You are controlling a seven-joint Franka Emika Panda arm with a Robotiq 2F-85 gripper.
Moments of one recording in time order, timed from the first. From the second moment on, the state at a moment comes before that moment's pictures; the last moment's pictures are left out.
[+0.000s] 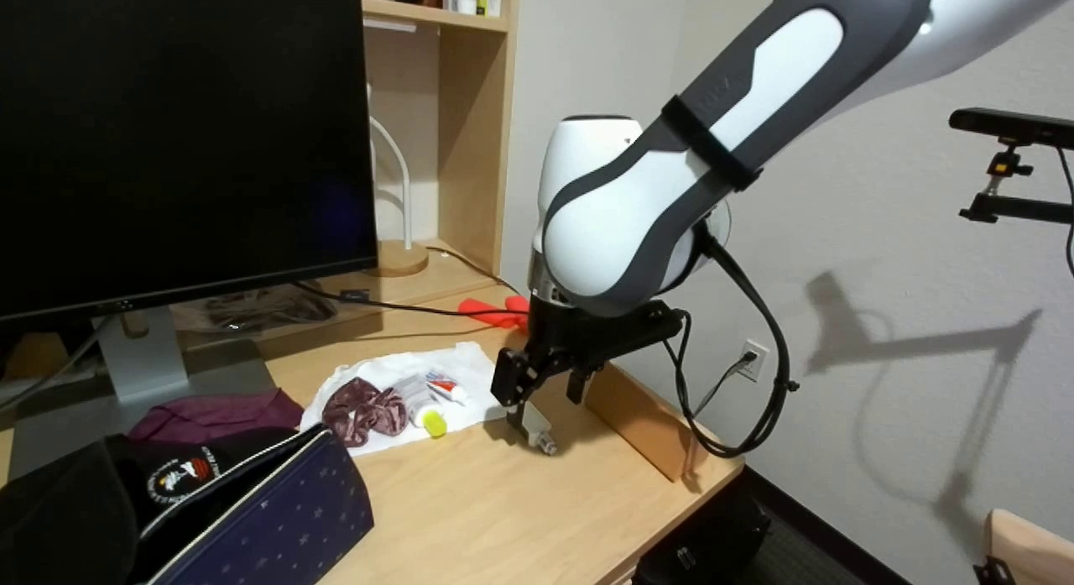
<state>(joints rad) 0.09 0.42 -0.02 -2.12 0.07 2.58 0.22</state>
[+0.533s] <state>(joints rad) 0.10 0.46 -0.03 -2.12 0.07 2.68 0.25</state>
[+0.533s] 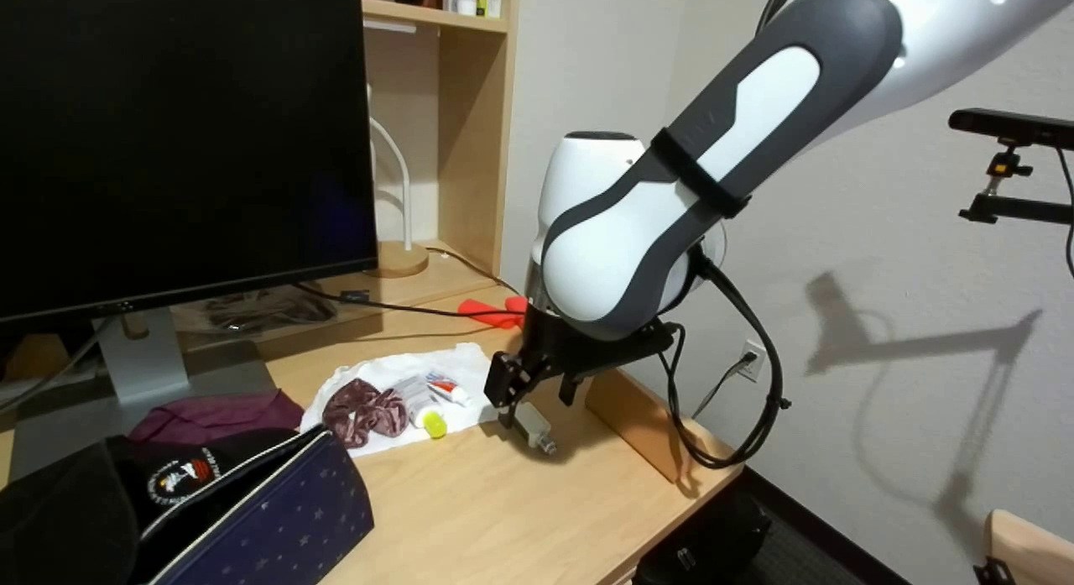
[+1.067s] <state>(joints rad) 0.11 0.47 -0.03 -2.12 0.08 2.68 0.29</state>
